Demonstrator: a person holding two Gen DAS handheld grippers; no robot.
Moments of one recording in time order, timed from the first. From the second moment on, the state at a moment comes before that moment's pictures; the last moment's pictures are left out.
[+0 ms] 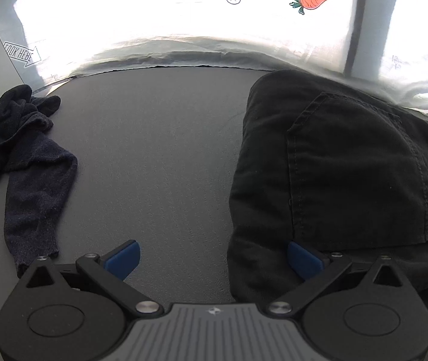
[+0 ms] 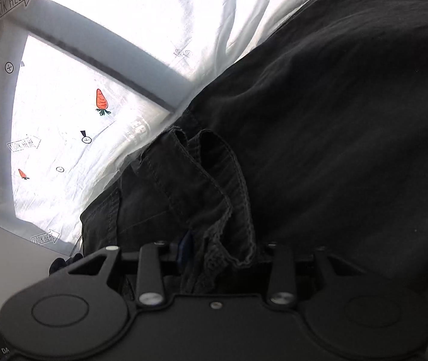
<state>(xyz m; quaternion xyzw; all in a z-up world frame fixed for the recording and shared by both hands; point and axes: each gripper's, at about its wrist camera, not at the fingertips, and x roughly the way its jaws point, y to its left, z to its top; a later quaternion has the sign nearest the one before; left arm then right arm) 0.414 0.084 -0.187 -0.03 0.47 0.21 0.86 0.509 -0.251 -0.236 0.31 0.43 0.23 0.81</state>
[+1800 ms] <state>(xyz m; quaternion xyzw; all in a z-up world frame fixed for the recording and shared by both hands) 0.511 -0.009 -0.221 0.07 0.55 0.09 0.82 0.477 -0.542 -0.283 0.69 0.18 -0.08 0.70</state>
